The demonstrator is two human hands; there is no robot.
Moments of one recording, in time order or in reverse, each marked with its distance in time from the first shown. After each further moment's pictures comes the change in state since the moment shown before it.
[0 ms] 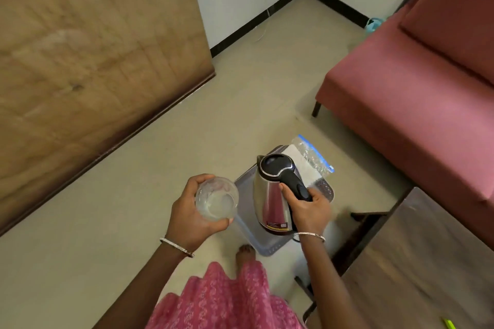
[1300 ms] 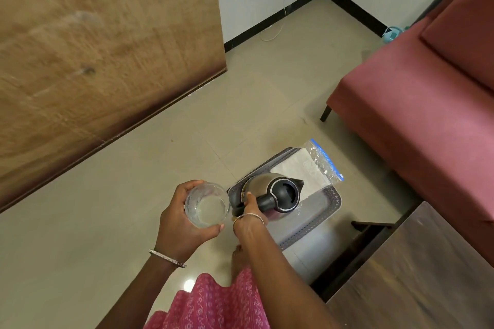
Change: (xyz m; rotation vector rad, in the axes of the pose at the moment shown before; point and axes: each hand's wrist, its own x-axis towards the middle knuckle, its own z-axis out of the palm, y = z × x) left_hand -0.020 -0.027 -0.023 -0.021 0.111 -0.050; right_hand -0.071 -0.033 0.142 0.751 0.065 1.095
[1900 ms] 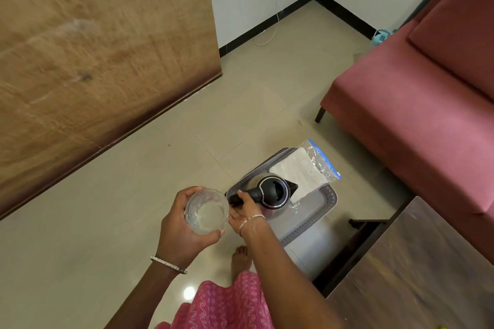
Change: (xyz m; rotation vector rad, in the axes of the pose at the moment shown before) left_hand -0.015 -0.004 -0.002 -0.016 -0.016 -0.010; right_hand 0.007 -0.004 -0.007 -0.164 -0.436 0.294
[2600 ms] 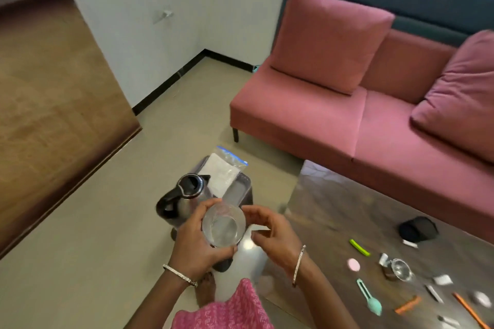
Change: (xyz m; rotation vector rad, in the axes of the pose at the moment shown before) left_hand -0.165 0.109 0.095 -0.015 -0.407 0.401; right_hand -0.279 -0.003 -0.257 -1.013 -0.045 -1.066
